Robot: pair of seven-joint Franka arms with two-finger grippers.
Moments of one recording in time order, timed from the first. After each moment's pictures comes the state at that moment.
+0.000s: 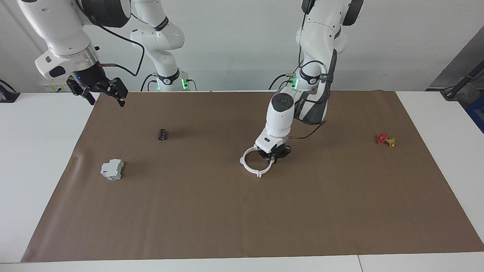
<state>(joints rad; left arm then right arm) -0.44 0.40 -0.12 -1.89 0.12 2.33 -0.55 0.07 -0.04 -0.12 -1.64 -0.04 1.58 0.03</state>
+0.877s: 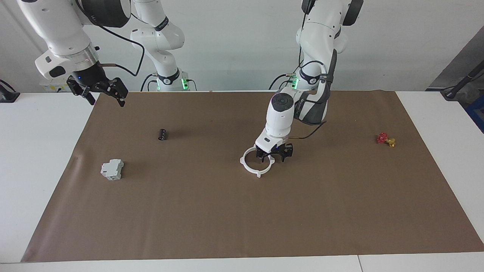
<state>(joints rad) -0.44 0.40 -0.12 -1.89 0.13 2.34 -0.55 0.07 -0.04 -0.12 -1.64 -0.04 1.58 0.03</state>
